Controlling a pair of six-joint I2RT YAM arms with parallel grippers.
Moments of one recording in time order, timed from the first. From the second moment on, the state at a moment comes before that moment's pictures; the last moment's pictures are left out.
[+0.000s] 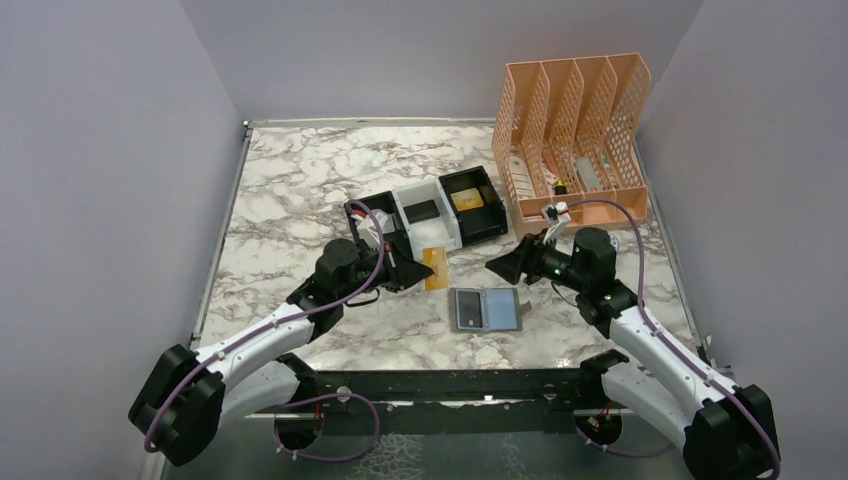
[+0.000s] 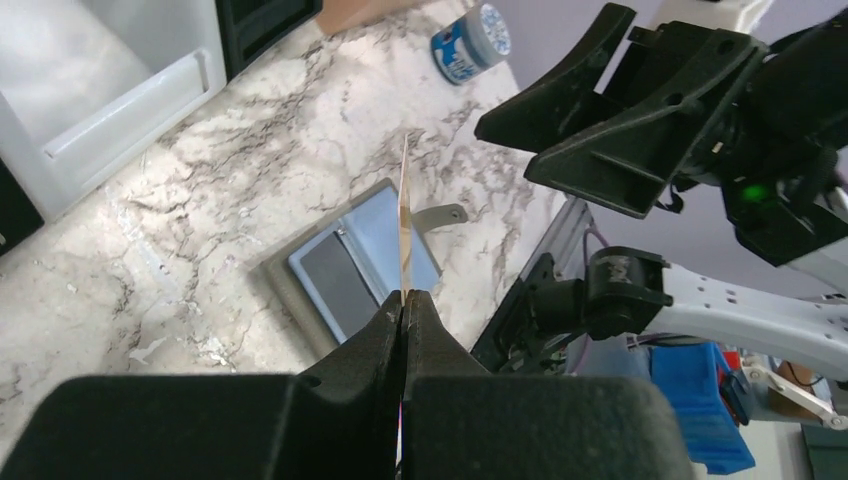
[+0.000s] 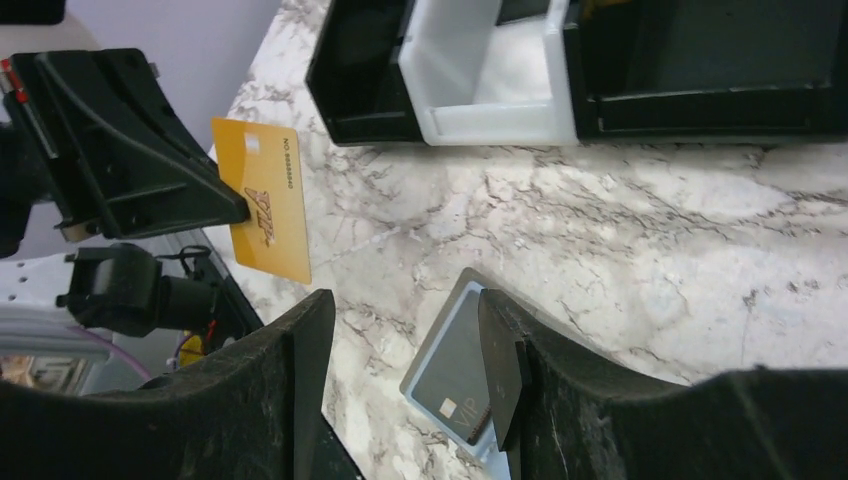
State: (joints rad) left arm -0.66 1.04 0.42 0.36 0.36 -0.80; right arm 0.36 0.87 0.41 0.13 -0.51 0.52
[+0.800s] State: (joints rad) left arm -0.63 1.13 0.35 0.84 0.60 -1.01; right arm 0.39 1.13 0.46 0.56 -1.04 0.80
